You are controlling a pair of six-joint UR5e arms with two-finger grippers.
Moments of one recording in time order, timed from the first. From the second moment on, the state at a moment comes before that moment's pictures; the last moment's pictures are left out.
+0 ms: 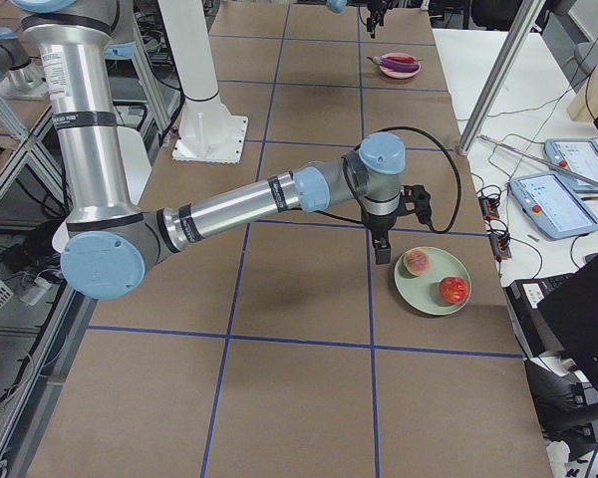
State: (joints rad) left arm -1.24 -1.84 -1.49 -1.92 -2.16 -0.13; right arm 1.44 -1.47 1.81 -1.59 2.32 0.22
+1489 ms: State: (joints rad) left arm -1.60 -1.67 -1.48 -1.79 -2.38 0.12; right arm 1.54 -1.54 1.73 -1.60 2.52 0.20
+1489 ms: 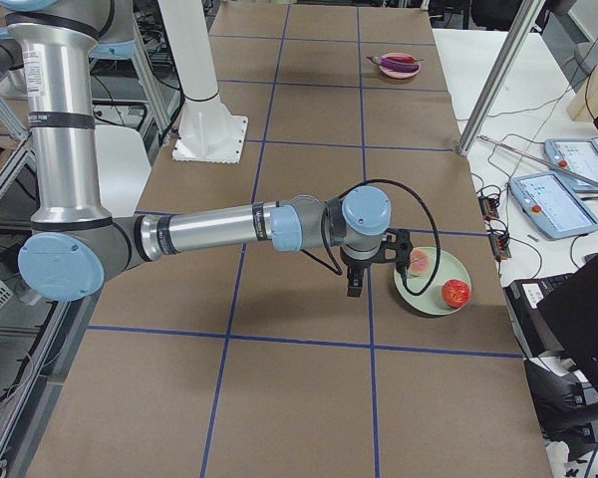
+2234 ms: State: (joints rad) left arm -1.62 -1.66 -1.51 -1.63 -2.28 0.30; right arm 1.54 -1.54 1.73 -1.60 2.52 0.20
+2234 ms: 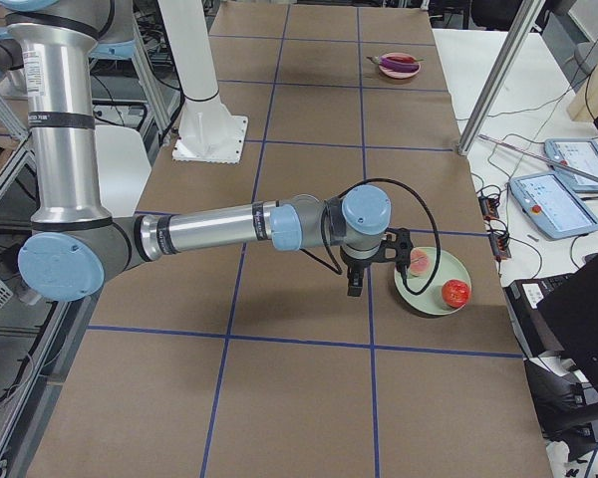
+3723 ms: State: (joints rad) left arm -1.61 -1.59 -1.60 -1.62 -2.36 0.15; right arm 1.54 -1.56 1.72 -1.60 2.49 0.17
